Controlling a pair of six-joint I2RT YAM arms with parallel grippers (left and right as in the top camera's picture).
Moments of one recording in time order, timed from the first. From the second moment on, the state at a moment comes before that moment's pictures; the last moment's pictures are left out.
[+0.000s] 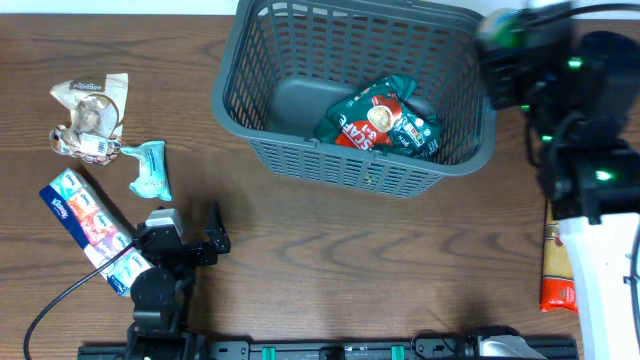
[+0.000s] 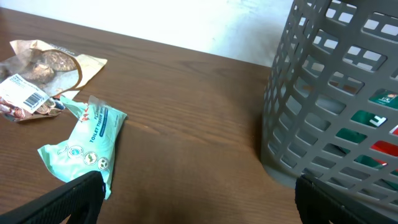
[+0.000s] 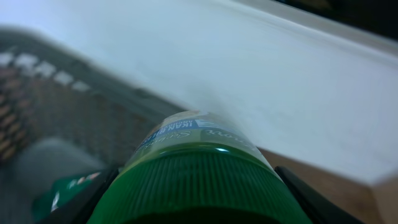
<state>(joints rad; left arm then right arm) -0.07 0.12 0.02 -0.12 -0.04 -0.23 0.11 1.29 1.46 -0.52 -0.03 -0.26</state>
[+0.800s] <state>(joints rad) -0.07 0.12 0.02 -0.12 -0.04 -0.23 0.33 1.82 1.46 -0.54 -0.06 -0.58</state>
